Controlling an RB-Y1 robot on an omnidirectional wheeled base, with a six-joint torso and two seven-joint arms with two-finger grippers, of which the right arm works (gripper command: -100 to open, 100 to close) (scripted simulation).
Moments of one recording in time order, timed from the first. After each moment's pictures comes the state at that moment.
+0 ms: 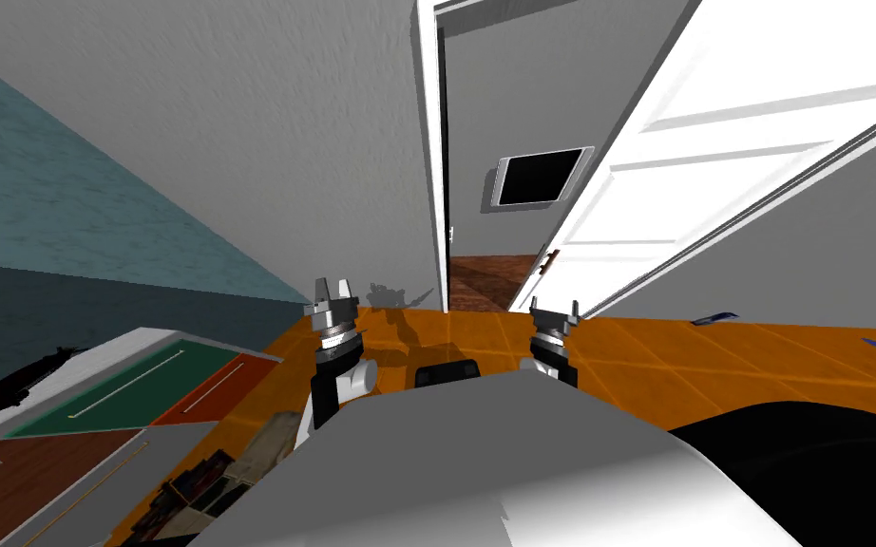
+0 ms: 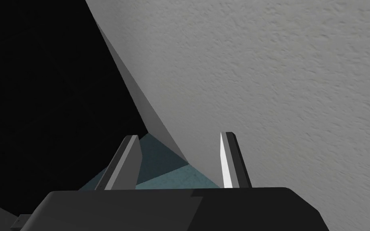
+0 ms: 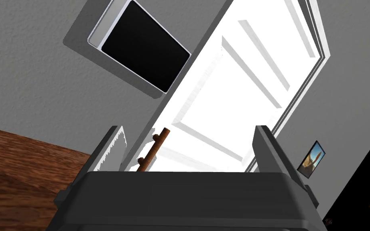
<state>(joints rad) 0.53 -0.13 -0.08 -1.74 -0.68 -0.89 -0.41</state>
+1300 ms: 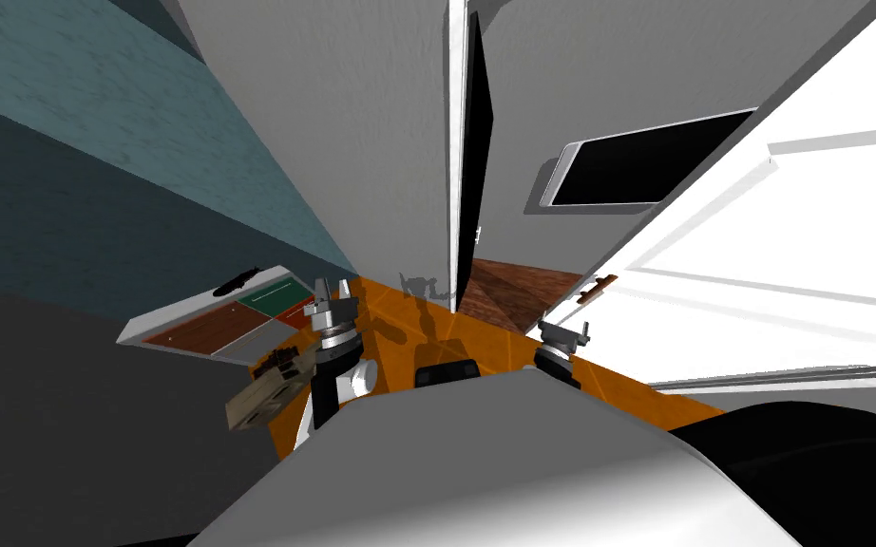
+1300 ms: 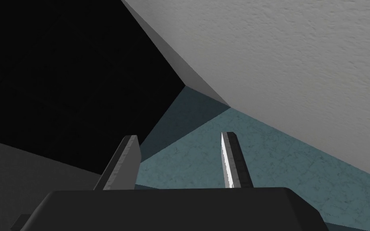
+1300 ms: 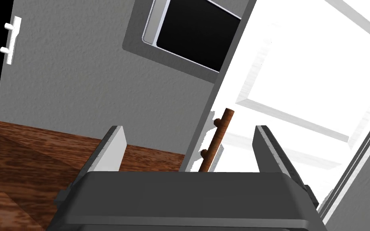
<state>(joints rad) 0.53 -0.13 -0.08 -1.57 -0.86 -0.97 -0.58</state>
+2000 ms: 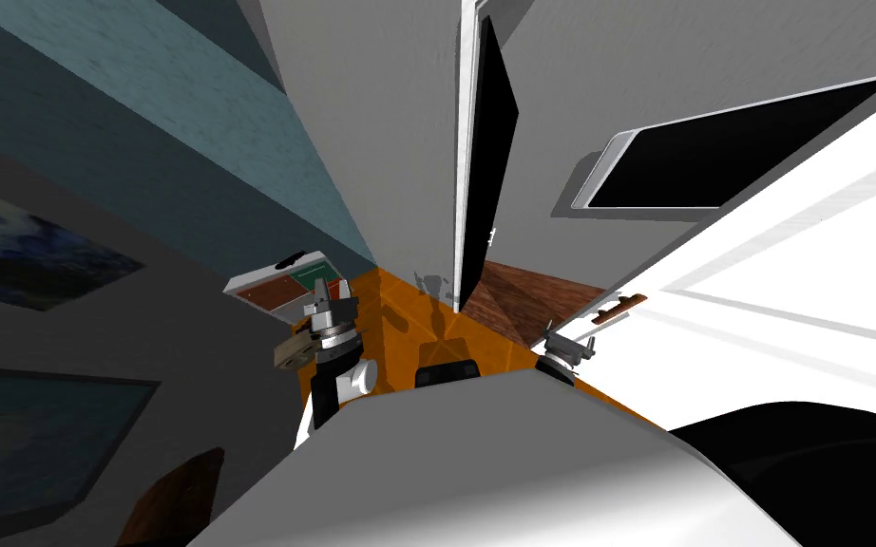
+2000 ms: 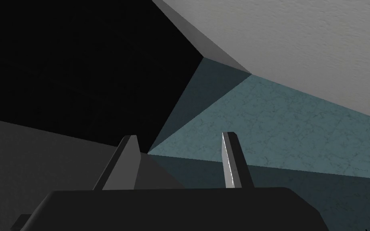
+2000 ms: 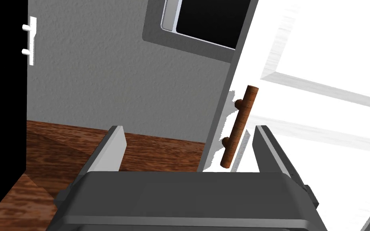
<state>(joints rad) 0.52 -0.12 -0.08 -1.46 -0.95 -1.03 -0.68</state>
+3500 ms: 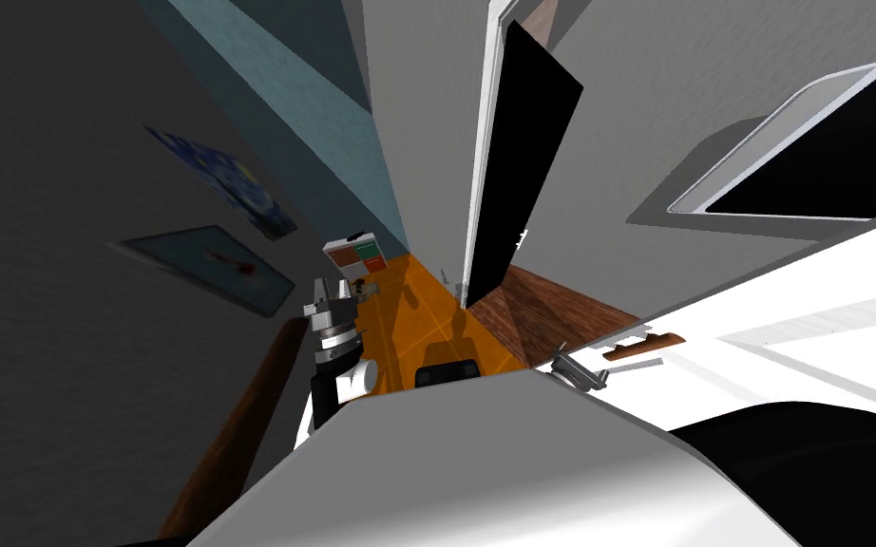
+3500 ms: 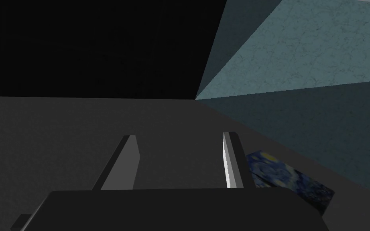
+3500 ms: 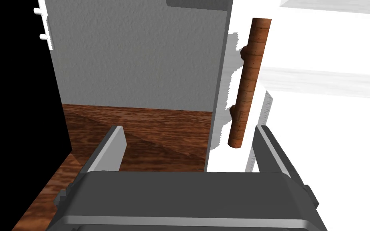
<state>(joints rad) 0.52 -0.08 -0.09 -1.29 -1.14 -1.12 -0.85</state>
